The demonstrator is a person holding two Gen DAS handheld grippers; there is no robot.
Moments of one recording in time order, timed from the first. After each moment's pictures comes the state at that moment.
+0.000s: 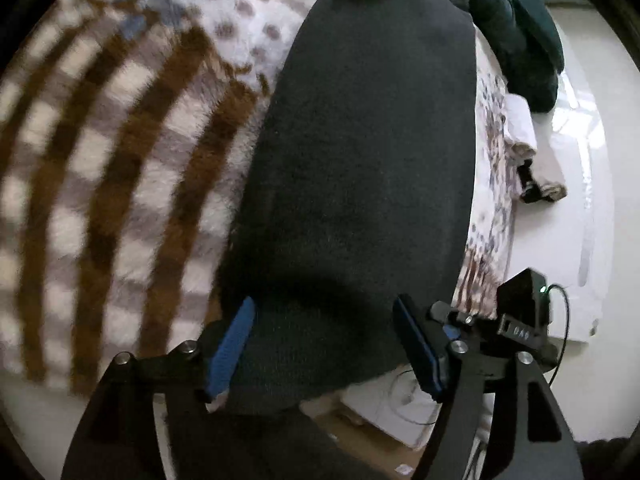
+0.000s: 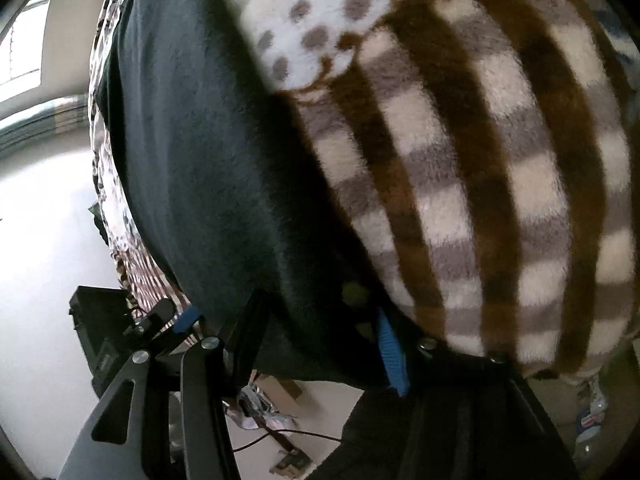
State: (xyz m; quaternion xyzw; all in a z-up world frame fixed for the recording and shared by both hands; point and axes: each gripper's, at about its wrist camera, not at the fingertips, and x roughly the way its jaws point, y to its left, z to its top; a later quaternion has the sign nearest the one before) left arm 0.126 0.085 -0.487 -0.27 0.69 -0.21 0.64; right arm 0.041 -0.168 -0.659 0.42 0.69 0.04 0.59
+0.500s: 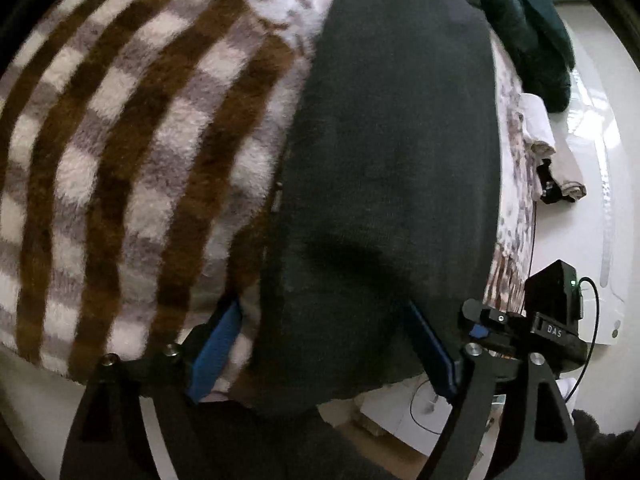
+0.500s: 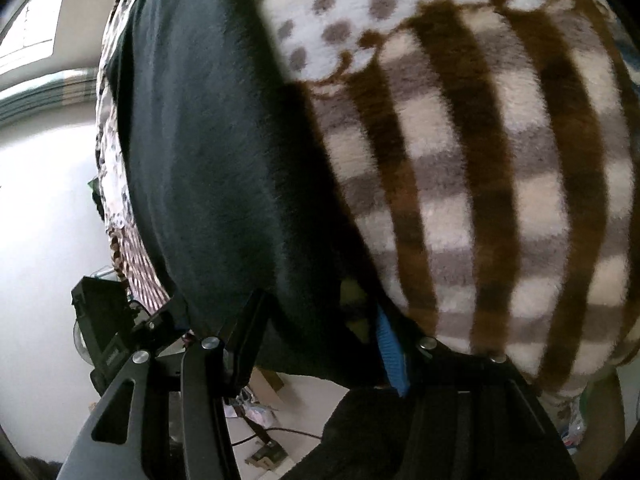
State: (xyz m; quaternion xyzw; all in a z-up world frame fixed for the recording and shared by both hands) left arm 0.105 0.079 -0.507 -0.25 0.68 -0.18 0.67; right arm 0.045 -0.174 -0.665 0.39 0.69 0.08 0.61
